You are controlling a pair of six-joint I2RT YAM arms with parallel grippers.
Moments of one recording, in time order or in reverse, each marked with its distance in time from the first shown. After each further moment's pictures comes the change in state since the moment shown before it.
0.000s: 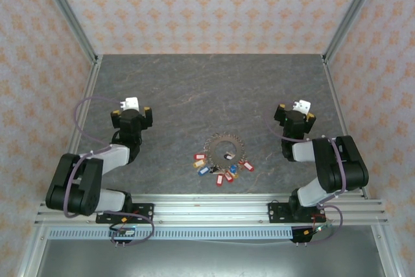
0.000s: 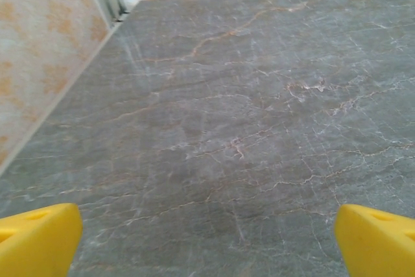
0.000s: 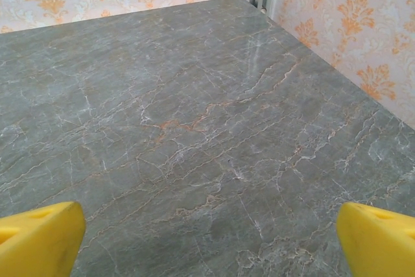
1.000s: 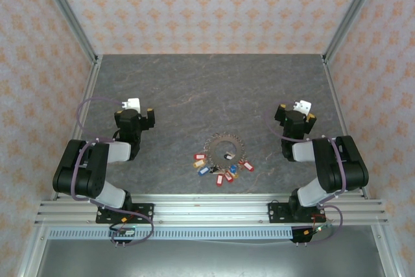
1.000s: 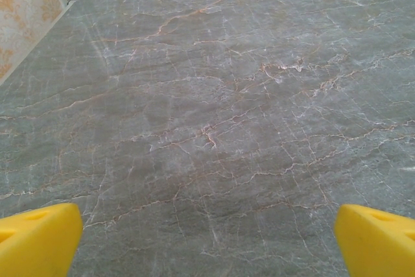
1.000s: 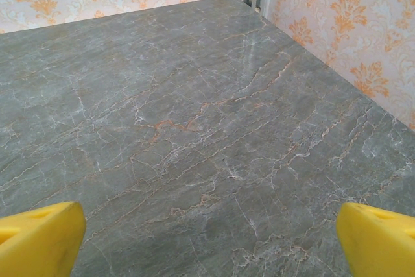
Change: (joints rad) left arm 0.044 0.119 0.004 0.093 0.113 -0.008; right arm 0.000 0.000 0.000 -0.005 0.014 0.009
